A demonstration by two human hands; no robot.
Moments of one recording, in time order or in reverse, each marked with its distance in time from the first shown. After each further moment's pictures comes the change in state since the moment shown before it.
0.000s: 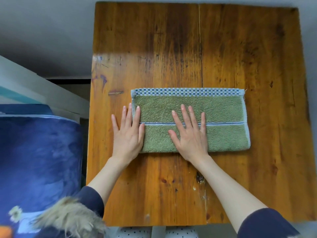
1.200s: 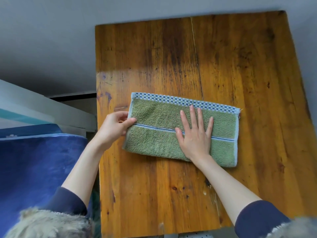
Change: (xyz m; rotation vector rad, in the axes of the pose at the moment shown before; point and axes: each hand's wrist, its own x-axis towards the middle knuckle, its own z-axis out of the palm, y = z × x) left_hand 0.061 -0.019 -0.098 -0.839 -0.362 -0.412; right_hand 0.018 -0.011 -0.007 0.028 -0.057 0.263
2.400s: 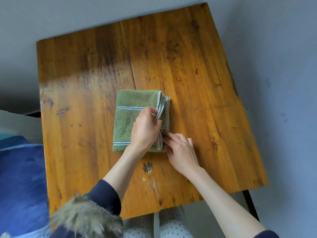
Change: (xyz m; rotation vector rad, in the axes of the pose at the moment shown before) left_hand -0.039 0.070 0.270 0.553 0.196 0.339; right_hand -0.097 0.151 -0.035 0.444 -0.088 -0.081
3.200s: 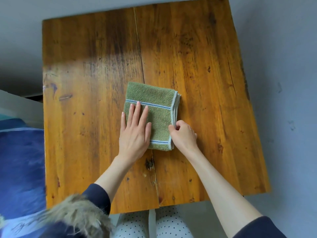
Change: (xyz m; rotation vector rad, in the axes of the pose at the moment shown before) left_hand -0.024 -0.076 0.010 0.394 0.102 0.210; right_hand 0.049 -0.018 -0.014 0.302 -0.083 0.470
